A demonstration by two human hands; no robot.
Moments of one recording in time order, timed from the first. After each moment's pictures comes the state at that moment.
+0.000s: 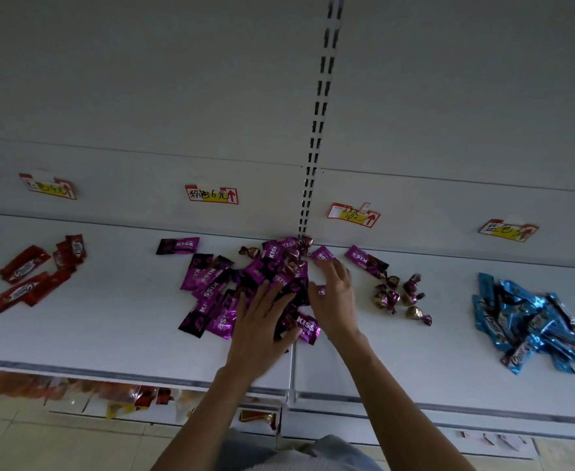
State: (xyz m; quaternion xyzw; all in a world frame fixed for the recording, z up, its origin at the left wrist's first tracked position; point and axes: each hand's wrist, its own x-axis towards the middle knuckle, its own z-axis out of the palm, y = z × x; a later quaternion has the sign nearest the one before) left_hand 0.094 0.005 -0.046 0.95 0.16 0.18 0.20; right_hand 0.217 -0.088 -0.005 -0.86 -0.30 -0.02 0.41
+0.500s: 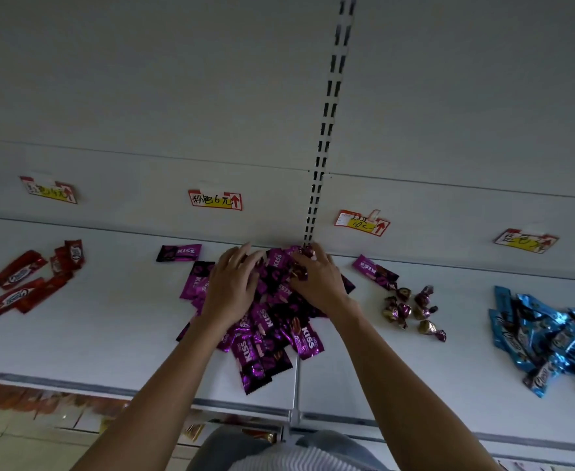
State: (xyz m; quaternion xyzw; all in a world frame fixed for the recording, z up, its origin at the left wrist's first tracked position) left_hand 0.130 0.094 -0.025 0.94 0.21 0.19 0.18; right_hand 0.263 -0.038 -0.006 -0.89 -0.40 0.13 0.19
